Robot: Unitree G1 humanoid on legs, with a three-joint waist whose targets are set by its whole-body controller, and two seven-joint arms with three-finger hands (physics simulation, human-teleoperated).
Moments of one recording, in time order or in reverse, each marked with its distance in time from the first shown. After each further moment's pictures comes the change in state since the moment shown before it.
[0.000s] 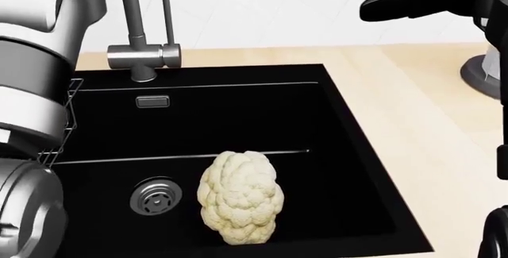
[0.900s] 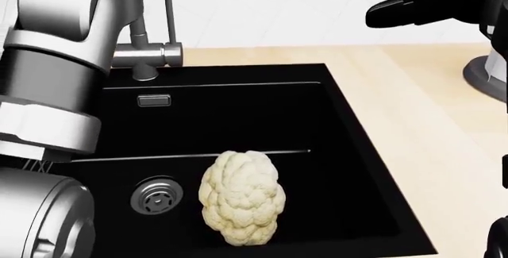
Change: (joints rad) left arm 0.034 -0.092 -0.033 -0.209 -0.018 0.147 0.025; right arm 0.044 -0.010 -0.011 -0.056 0.017 0.019 0.000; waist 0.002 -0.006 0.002
